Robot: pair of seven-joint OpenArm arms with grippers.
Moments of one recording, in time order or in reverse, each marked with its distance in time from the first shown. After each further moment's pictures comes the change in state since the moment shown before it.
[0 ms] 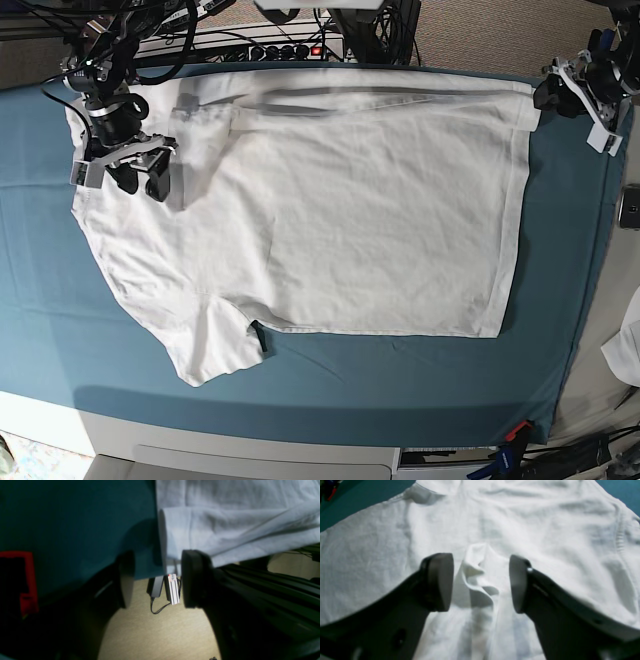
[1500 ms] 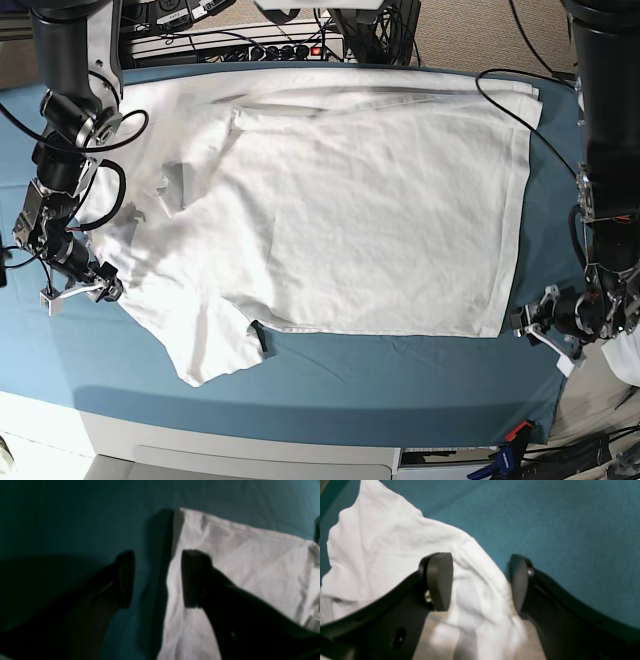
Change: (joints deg) left arm -86.4 1.0 38.5 -92.1 17.8 5.6 -19.6; right arm 53.8 27.0 -6.4 -79.1 -14.8 0.1 4.9
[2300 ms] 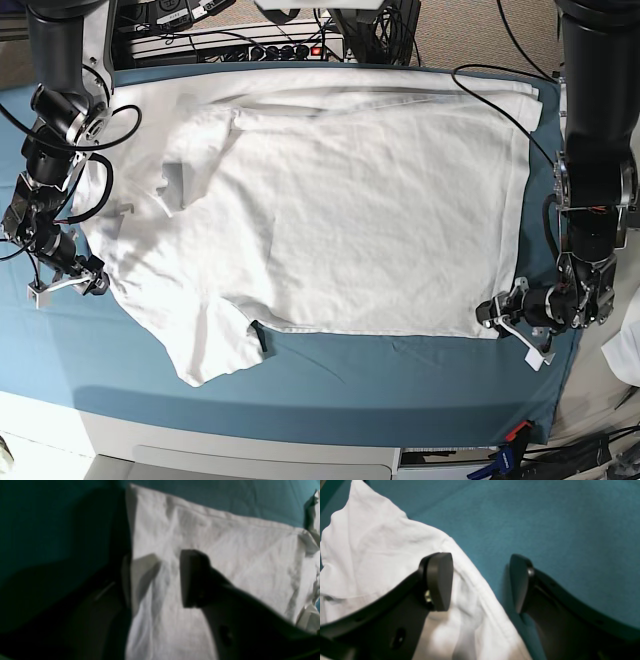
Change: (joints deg) left arm 3.1 4.4 0.0 1.4 -2.4 -2.7 -1.9; right arm -0.8 2.4 0.0 0.0 0.7 1.6 0.2
